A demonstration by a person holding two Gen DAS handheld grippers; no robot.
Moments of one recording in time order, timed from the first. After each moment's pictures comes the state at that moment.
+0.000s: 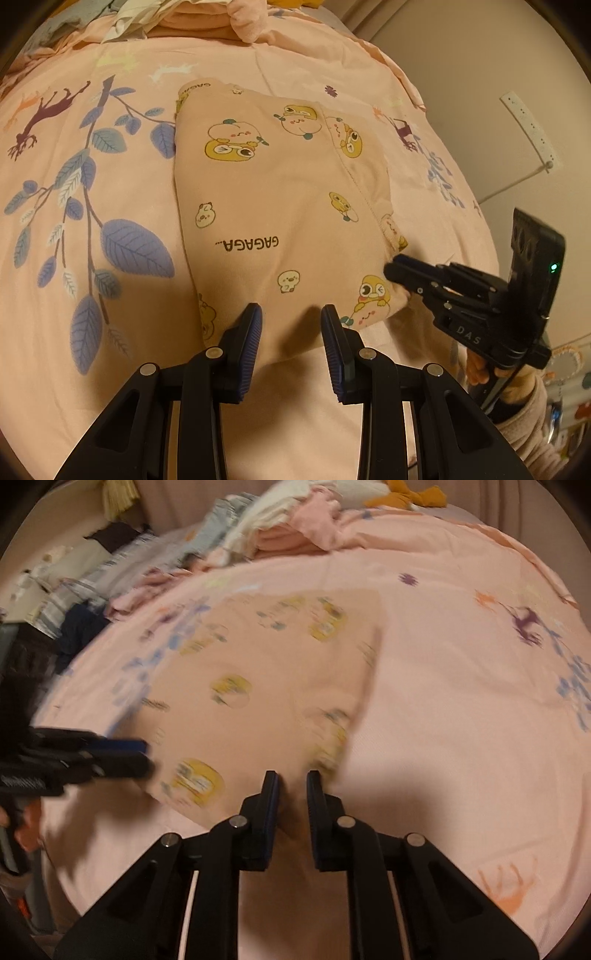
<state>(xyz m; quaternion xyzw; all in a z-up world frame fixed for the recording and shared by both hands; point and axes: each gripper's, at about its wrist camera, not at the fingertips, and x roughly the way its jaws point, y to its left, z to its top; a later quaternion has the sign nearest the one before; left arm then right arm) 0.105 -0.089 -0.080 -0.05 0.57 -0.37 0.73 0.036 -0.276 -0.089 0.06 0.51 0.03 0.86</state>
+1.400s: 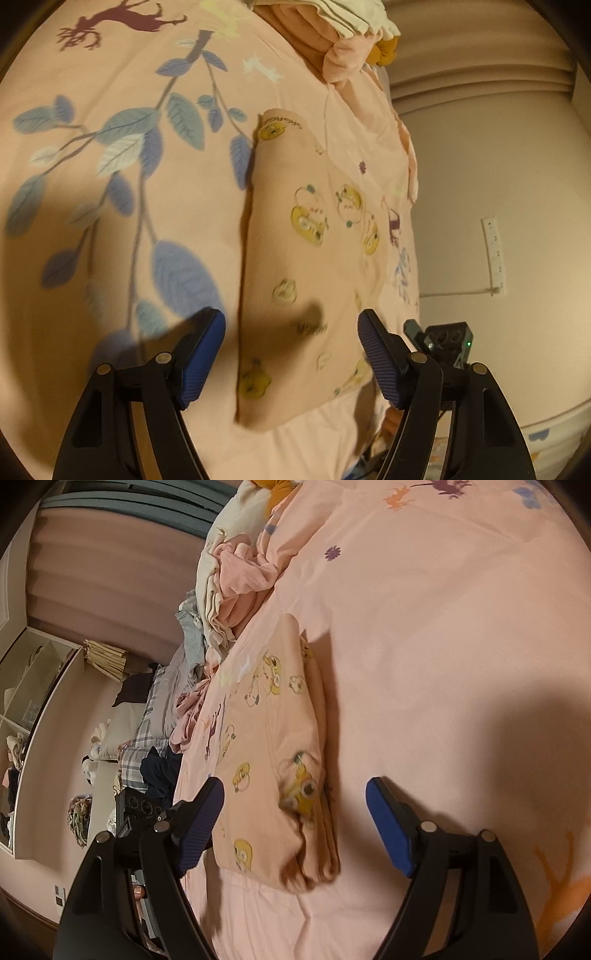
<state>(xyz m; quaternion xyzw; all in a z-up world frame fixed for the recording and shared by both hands) 0.171 -0.030 -0.101 -0.31 0.59 -0.35 0.66 0.031 -0.343 -0.108 0.44 0.41 0.08 0.79</state>
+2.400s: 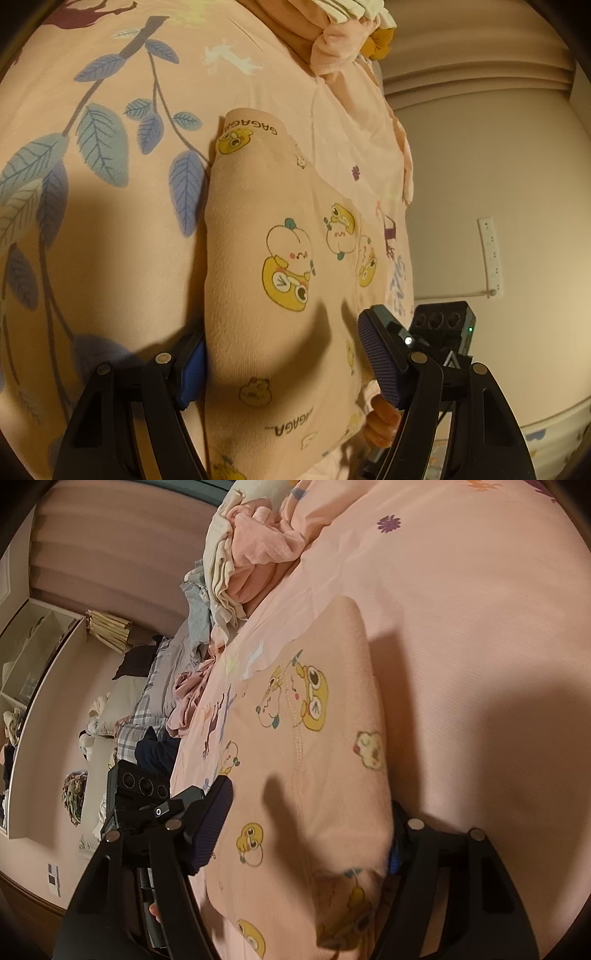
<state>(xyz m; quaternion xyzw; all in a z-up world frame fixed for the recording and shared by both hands) 0.193 -0.057 -0.112 -0.31 0.58 -0.37 0.65 0.109 -0.324 -0.123 0.40 0.44 0.12 0.79</state>
